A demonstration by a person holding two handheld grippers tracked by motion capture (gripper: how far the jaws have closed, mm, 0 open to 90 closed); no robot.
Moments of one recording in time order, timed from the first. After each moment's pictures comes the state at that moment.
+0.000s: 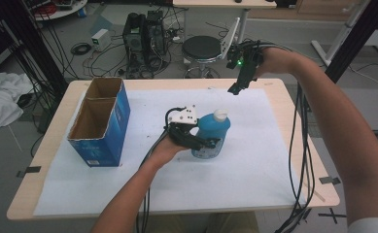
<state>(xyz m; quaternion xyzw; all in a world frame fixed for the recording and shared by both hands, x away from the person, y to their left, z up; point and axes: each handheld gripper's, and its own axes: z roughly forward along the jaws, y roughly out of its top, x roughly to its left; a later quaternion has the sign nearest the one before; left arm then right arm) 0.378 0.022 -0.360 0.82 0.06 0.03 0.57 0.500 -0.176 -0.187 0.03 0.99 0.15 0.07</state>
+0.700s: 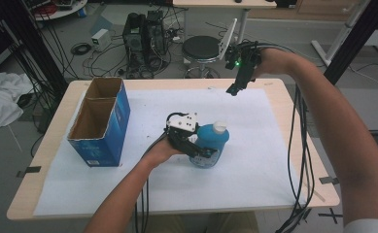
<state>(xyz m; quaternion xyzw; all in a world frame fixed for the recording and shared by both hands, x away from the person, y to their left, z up) 0.387 0.025 -0.382 0.82 0.00 -0.02 0.57 0.498 -0.171 -0.188 0.03 0.99 0.14 0.08</state>
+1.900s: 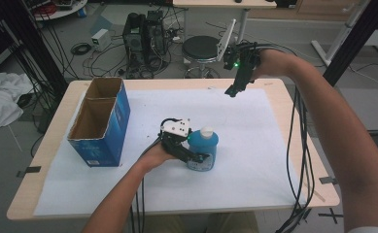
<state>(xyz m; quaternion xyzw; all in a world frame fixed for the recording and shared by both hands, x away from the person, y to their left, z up) 0.387 0.045 -0.403 0.84 0.00 -0.03 0.55 0.488 -0.166 -0.185 0.02 0.99 0.14 0.08</state>
